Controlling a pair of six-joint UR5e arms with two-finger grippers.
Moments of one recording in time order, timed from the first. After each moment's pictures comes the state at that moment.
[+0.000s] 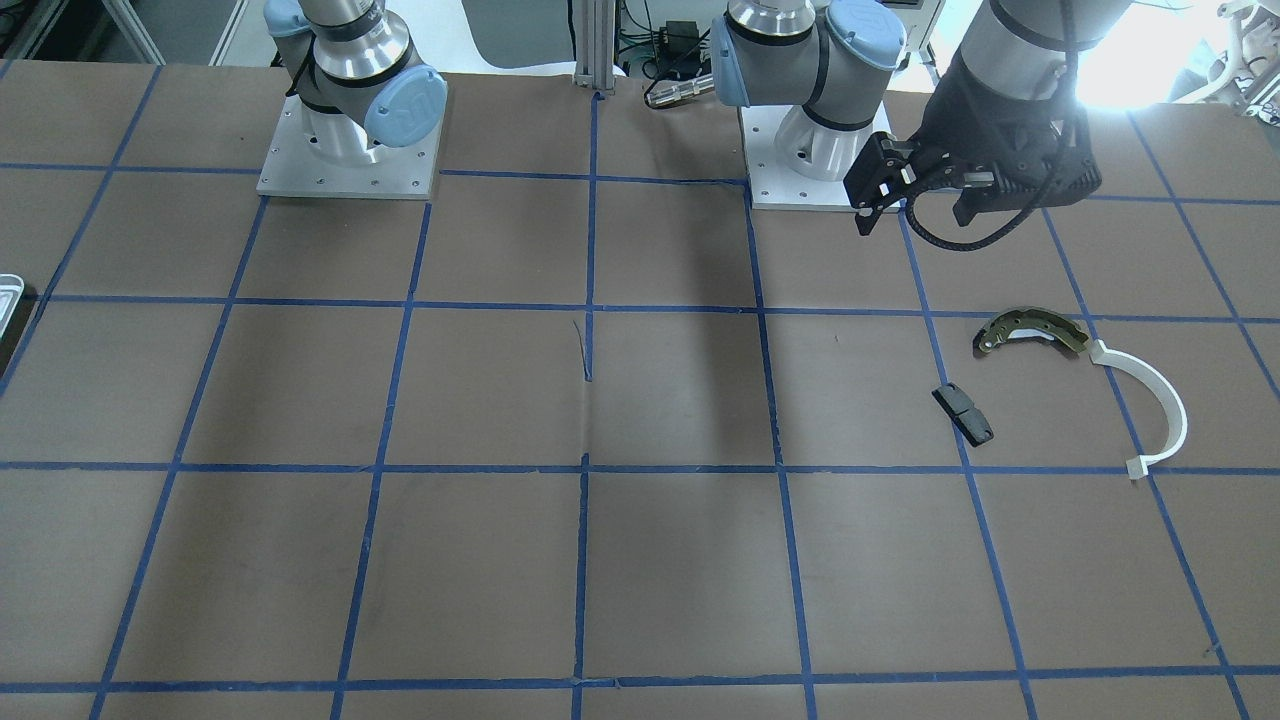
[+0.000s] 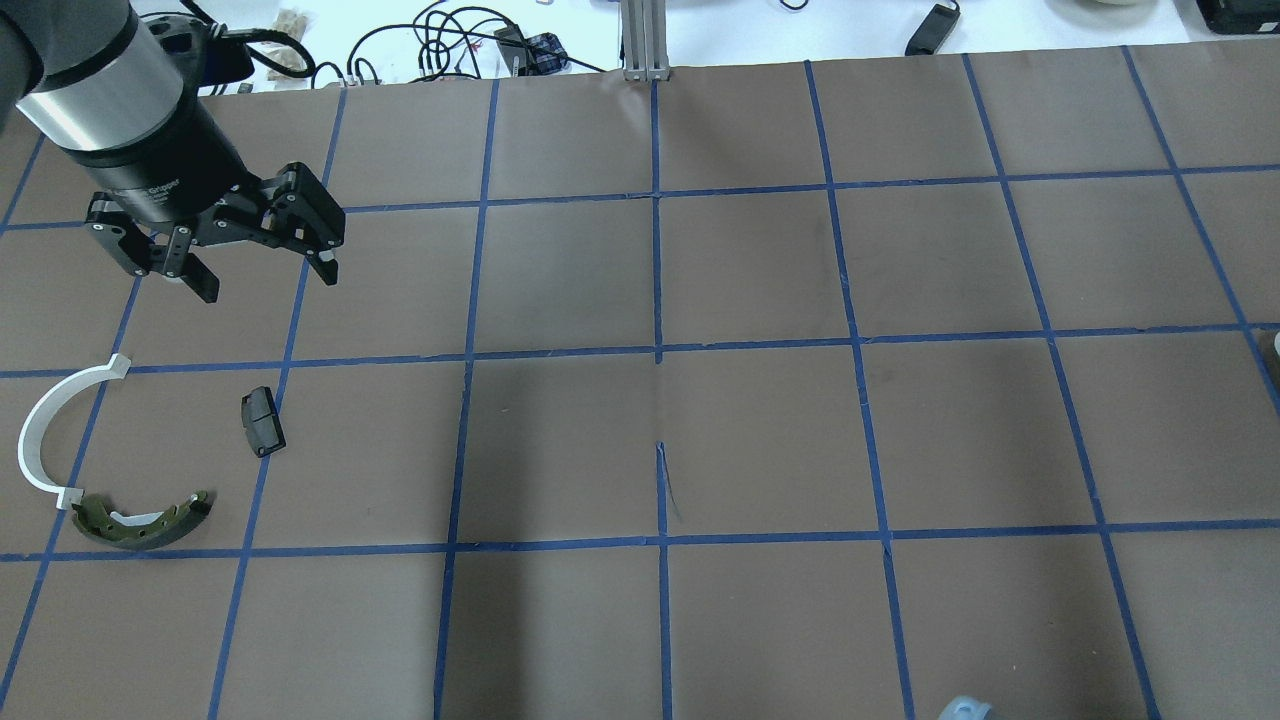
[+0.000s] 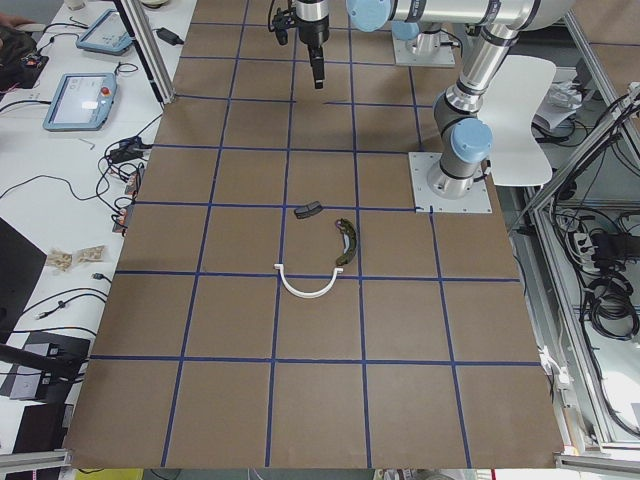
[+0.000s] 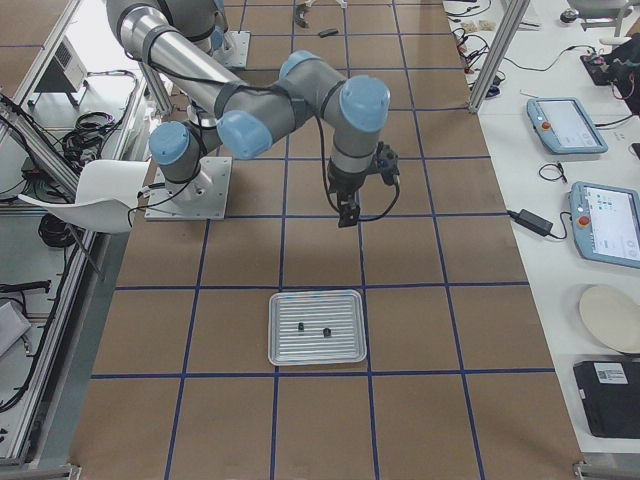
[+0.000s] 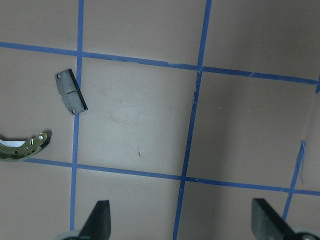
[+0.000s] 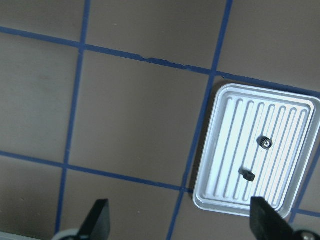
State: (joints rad) left arm -1.48 -1.50 -1.58 -1.69 1.59 -0.04; right arm 0.73 -1.39 1.47 -1.60 -1.61 -1.07
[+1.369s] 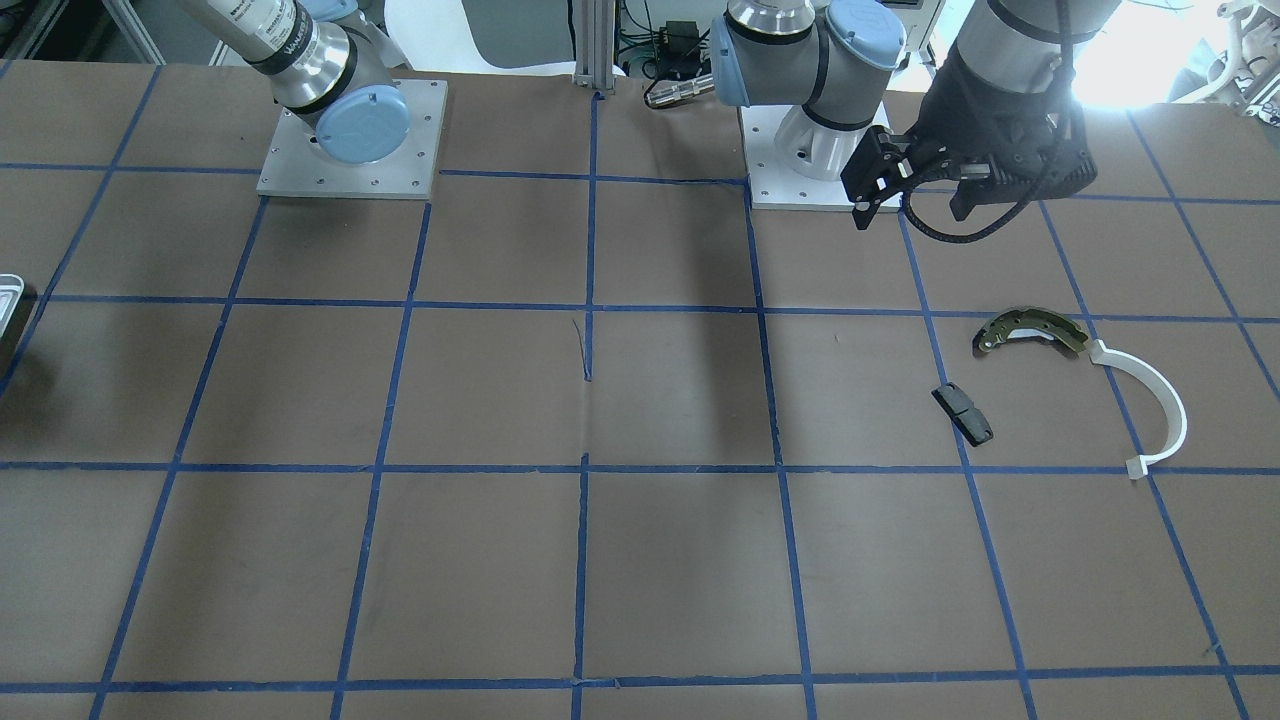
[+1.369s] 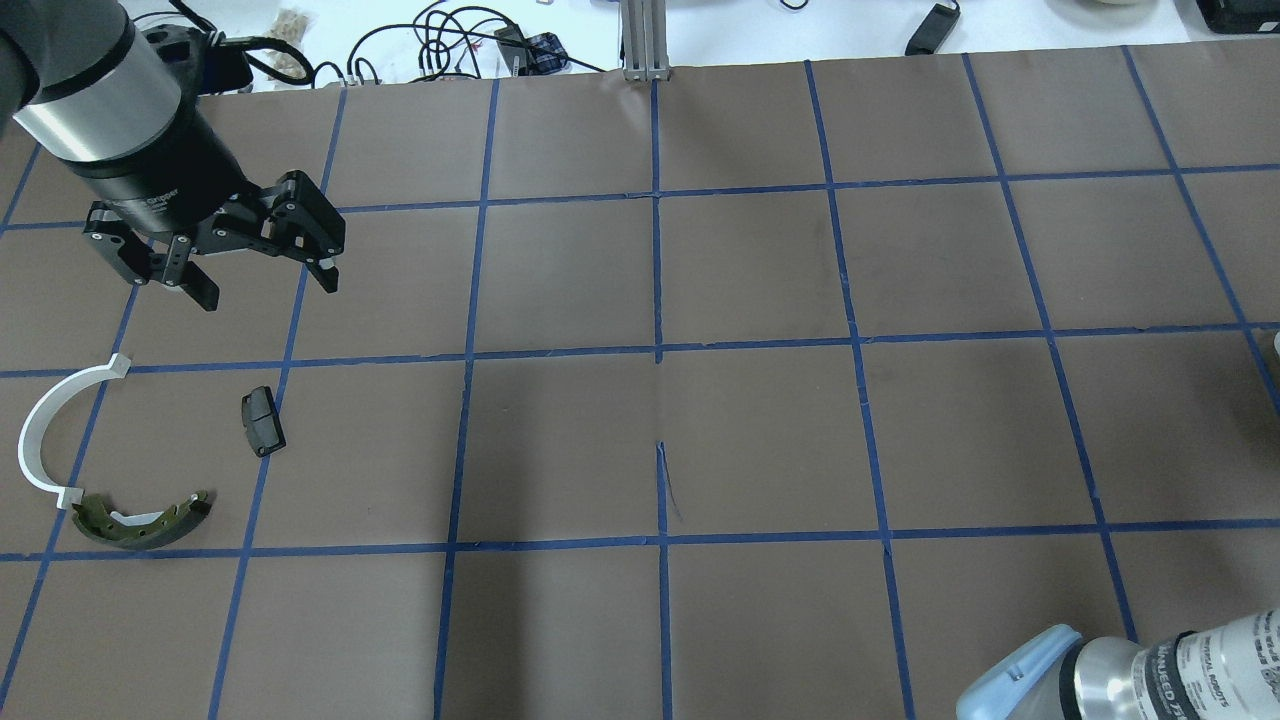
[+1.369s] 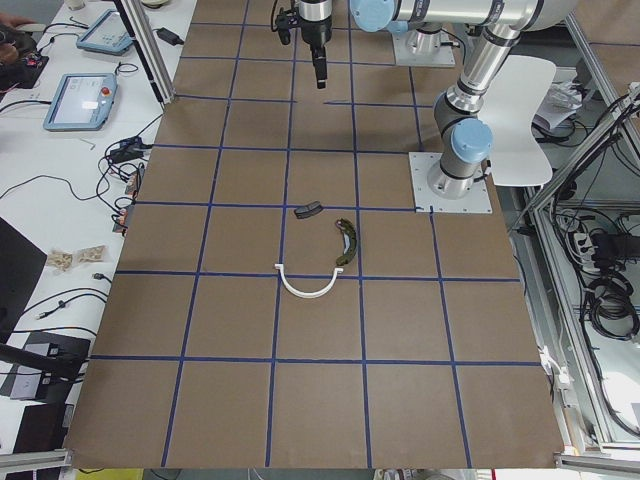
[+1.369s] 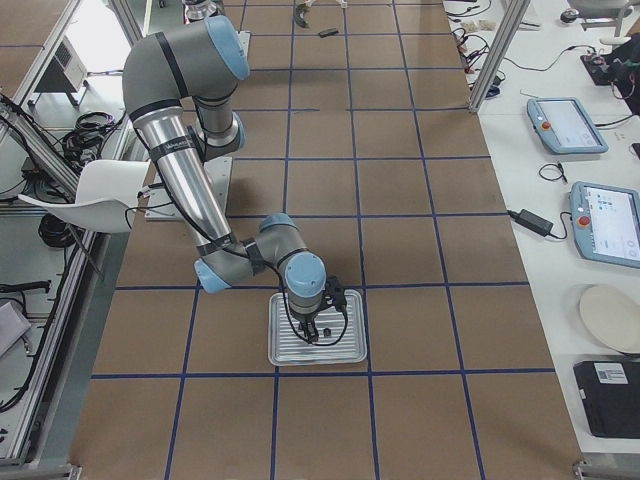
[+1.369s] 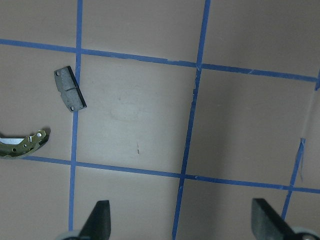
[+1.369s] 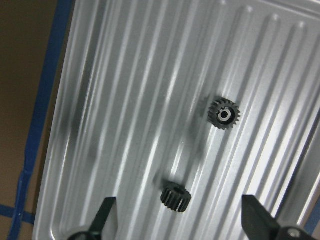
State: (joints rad) left arm -1.48 -1.49 -1.60 -1.69 1.59 -0.04; right arm 0.49 -1.11 1.77 -2.24 -1.61 -1.40
